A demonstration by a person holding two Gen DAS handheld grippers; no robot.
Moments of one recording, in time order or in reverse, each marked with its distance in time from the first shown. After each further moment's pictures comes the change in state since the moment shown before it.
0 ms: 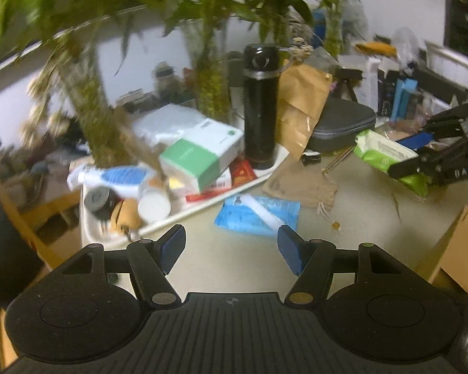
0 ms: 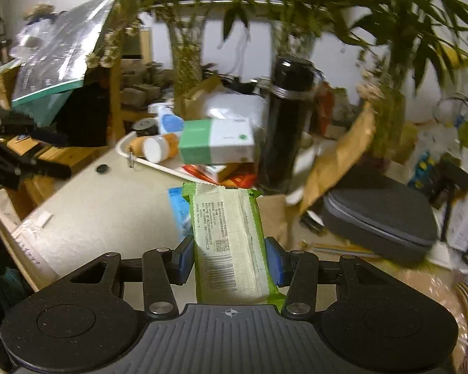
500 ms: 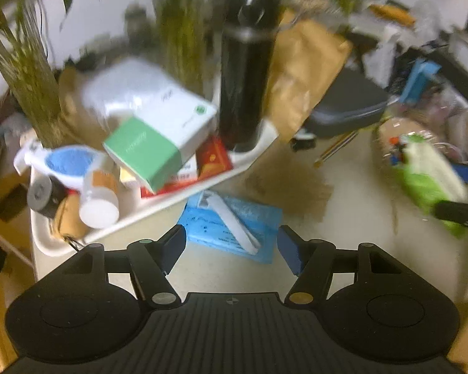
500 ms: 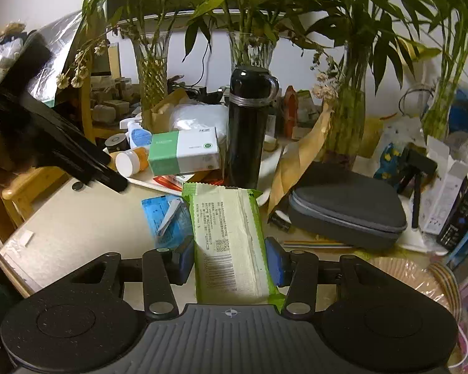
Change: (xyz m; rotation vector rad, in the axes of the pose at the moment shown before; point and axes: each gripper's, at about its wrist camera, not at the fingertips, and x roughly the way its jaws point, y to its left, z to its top) left arm 0.113 -0.010 0.060 -0.089 0.294 -0.079; right arm -0.020 -0.014 -0.007 0.085 -0.040 -0.071
